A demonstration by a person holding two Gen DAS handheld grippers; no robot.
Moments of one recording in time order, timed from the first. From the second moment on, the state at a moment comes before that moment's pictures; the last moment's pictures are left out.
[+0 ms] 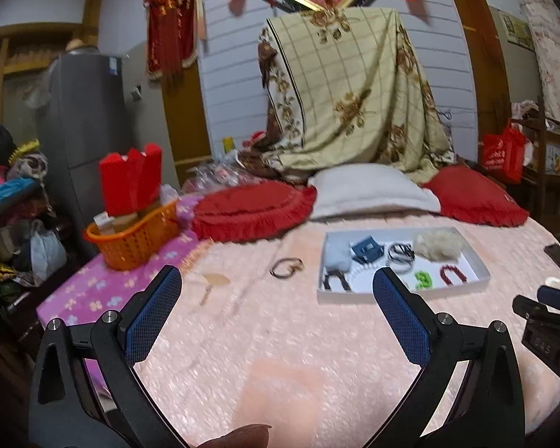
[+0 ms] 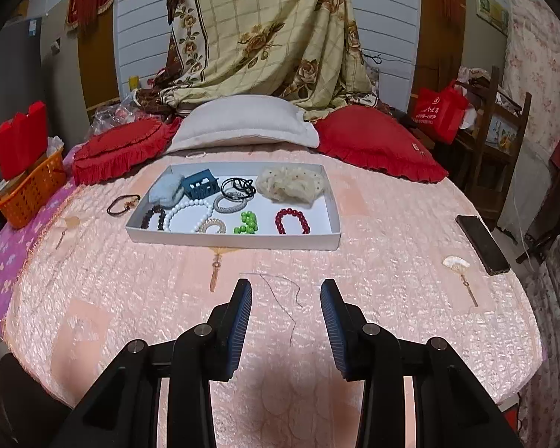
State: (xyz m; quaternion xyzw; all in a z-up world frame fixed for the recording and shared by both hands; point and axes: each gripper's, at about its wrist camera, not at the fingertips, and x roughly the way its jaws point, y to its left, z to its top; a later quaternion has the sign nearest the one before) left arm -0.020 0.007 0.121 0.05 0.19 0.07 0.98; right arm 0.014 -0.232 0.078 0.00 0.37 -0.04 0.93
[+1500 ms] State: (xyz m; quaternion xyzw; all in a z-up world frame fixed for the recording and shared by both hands) left arm 0.012 0.000 0.052 0.03 0.37 0.01 0.93; right arm 0.022 -0.216 0.029 0.00 0.42 -0.04 0.91
